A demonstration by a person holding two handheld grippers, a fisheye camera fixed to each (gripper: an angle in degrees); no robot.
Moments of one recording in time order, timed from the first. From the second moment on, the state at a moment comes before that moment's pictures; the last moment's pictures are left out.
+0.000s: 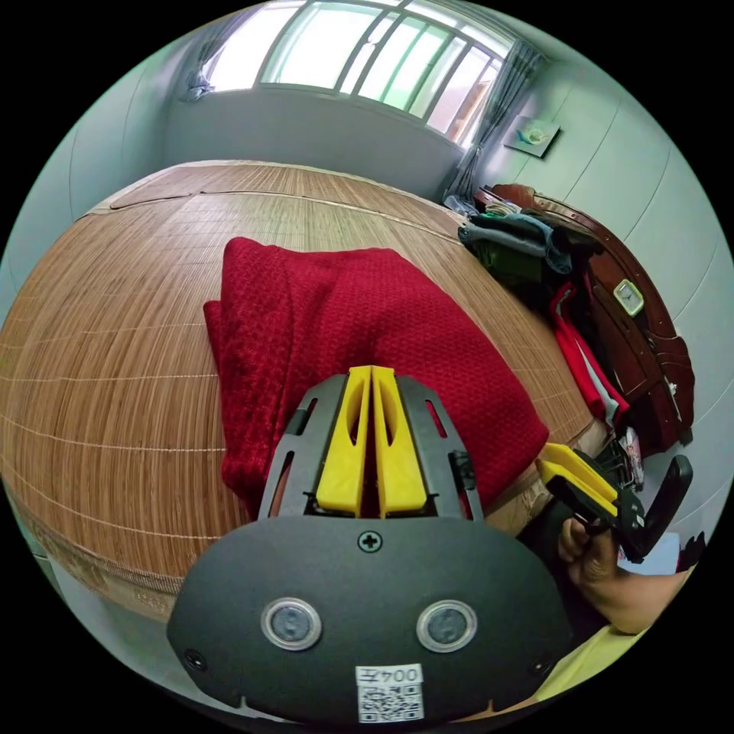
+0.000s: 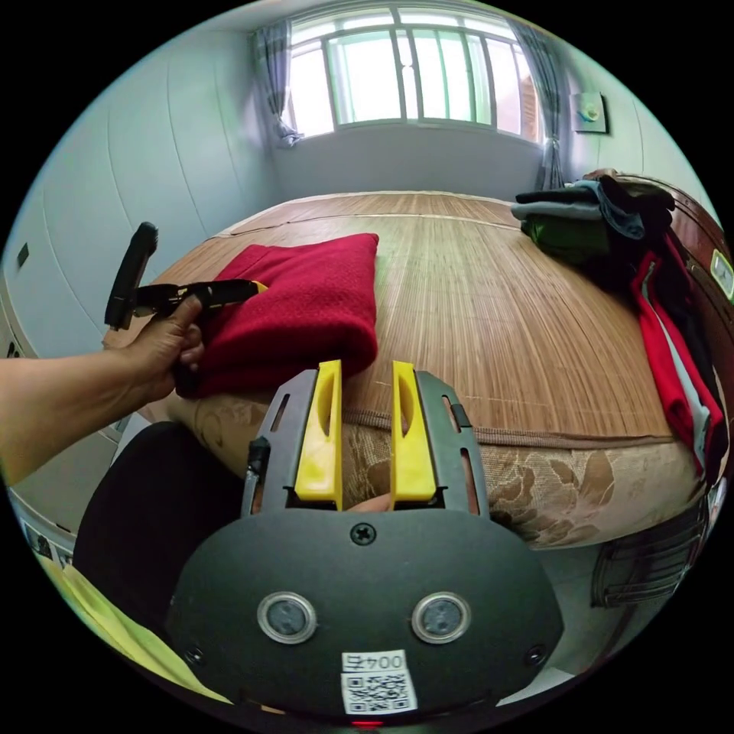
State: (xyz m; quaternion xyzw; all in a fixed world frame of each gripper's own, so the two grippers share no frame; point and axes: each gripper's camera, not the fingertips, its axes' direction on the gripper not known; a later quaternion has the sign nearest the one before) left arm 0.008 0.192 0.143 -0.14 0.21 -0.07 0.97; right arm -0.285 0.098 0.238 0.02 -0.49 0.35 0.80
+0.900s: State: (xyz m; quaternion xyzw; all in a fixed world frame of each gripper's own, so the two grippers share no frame) left arm -0.014 0.199 0.166 -0.14 0.27 -0.11 0.95; right arm -0.171 0.124 0.335 -0.05 -0.53 0.33 0.78
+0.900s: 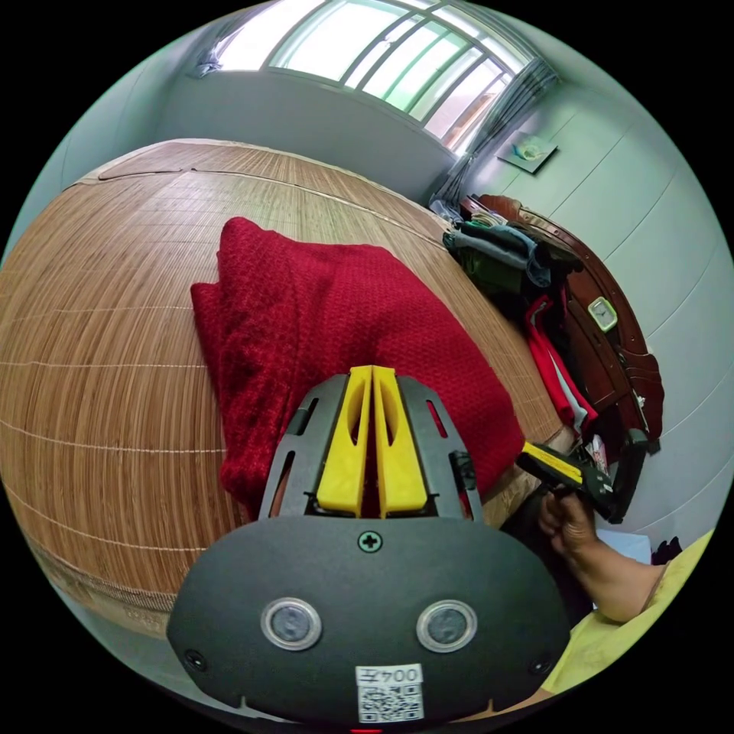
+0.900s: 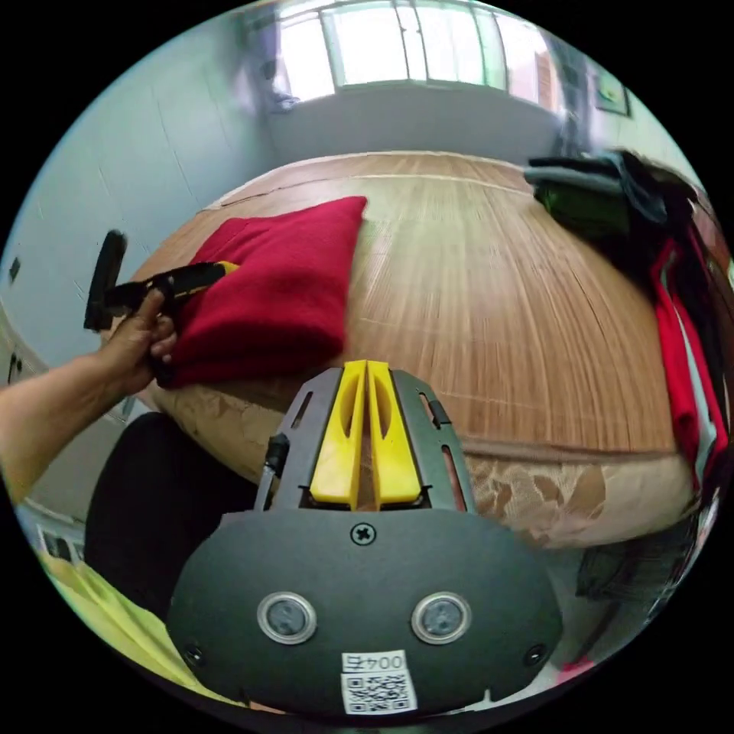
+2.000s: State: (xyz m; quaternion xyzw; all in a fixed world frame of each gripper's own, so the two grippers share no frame) left arm -0.193 0.251 0.092 -0.11 0.37 -0.24 0.89; right arm -0.038 0.236 0.381 0.00 -0.70 0.40 0.59
